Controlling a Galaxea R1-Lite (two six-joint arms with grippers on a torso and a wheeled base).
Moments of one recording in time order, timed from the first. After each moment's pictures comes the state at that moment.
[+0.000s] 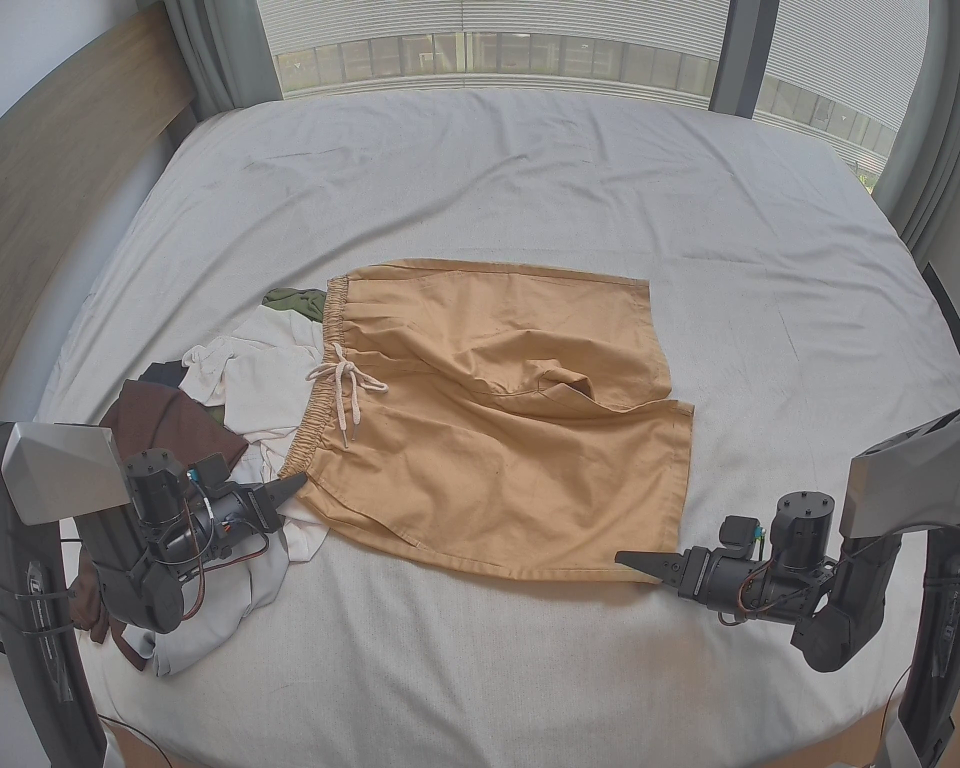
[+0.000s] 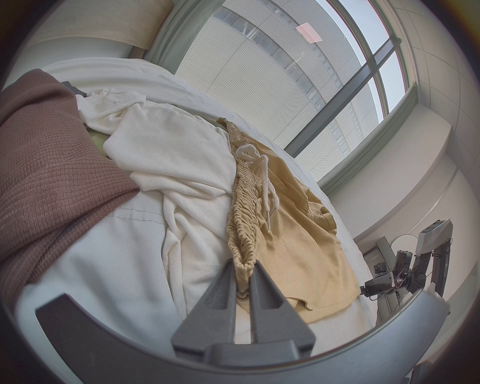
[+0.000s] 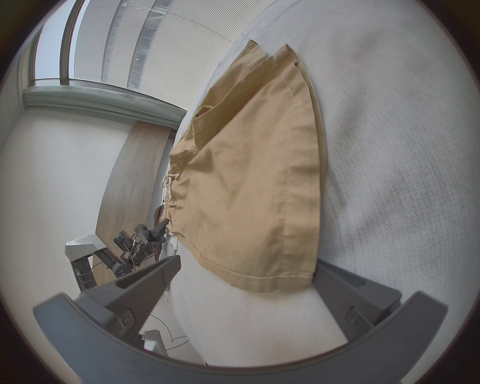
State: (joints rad) left arm -0.01 2.30 -0.55 -1.55 -0.56 -0.38; right arm 0.30 2.26 -0.32 -1.54 0.51 0.70
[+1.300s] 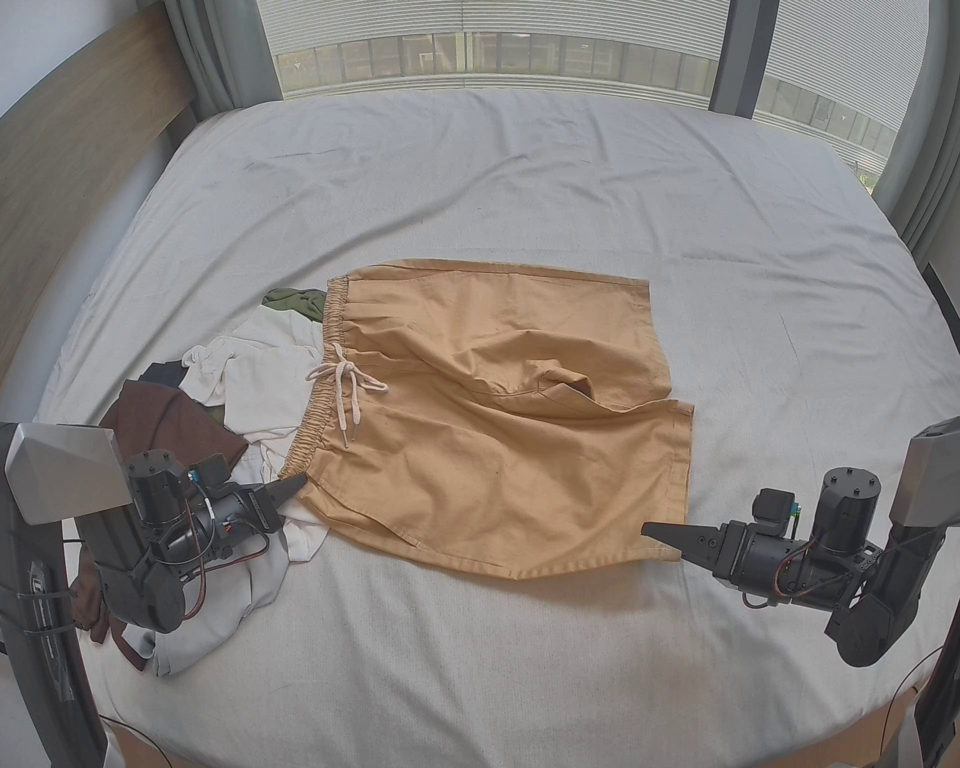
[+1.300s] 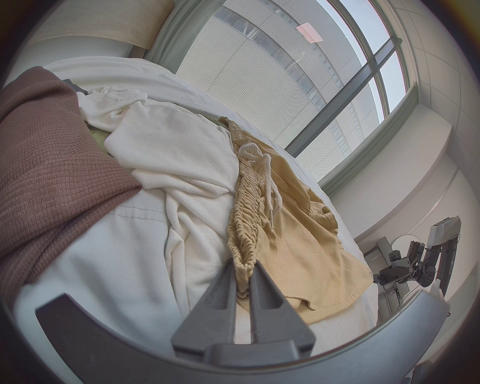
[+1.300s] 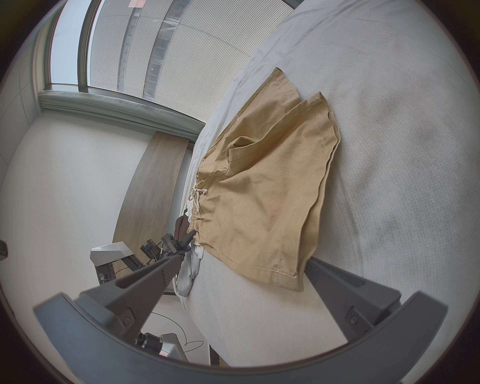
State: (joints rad) left arm 0.00 2.31 -0.56 -1.55 -0.56 -0.38; right arm 0.28 2.07 -0.25 -1.54 0.56 0.73
